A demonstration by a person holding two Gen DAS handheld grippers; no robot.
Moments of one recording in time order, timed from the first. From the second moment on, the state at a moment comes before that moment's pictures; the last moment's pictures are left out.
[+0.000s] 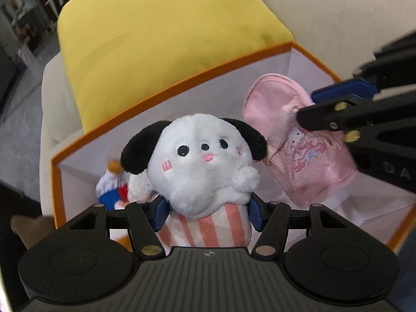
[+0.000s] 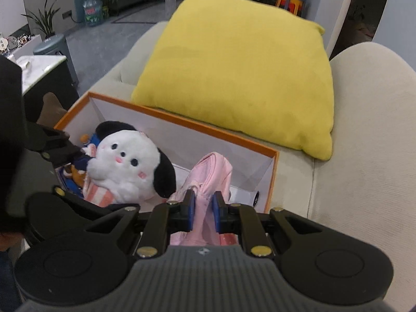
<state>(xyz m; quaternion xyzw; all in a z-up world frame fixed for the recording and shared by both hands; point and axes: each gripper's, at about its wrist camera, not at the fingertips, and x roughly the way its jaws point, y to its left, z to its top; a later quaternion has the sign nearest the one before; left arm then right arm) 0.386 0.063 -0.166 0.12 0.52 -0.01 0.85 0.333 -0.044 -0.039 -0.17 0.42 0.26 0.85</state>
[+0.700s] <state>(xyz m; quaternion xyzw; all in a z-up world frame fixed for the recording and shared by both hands) 0.379 0.099 -0.161 0.02 0.52 -0.08 0.85 0.360 -0.048 -0.076 -0.12 0.47 0.25 0.84</state>
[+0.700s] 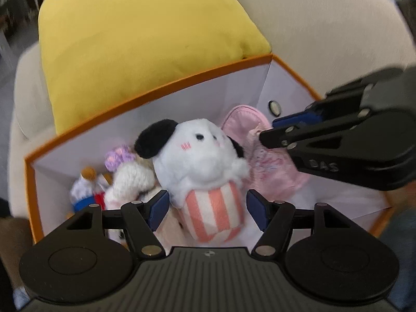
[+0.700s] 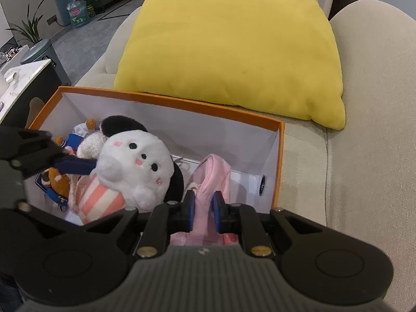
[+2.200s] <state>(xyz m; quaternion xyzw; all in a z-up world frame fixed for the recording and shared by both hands) 0.393 0.096 -0.170 0.01 0.51 -0.02 0.86 0.377 -0.034 -0.090 0.03 0.50 0.30 0.81</state>
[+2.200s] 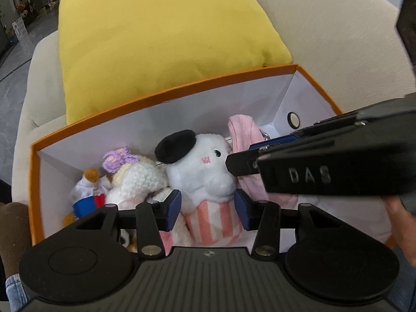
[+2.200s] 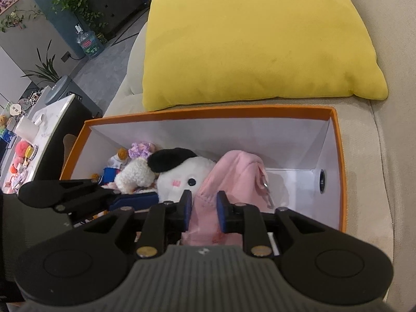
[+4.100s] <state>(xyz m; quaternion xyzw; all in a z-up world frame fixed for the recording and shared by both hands) 0.306 0.103 -0.109 -0.01 0.47 -0.01 0.88 0.341 -0.033 -0.062 -0.23 0.49 0.23 0.81</state>
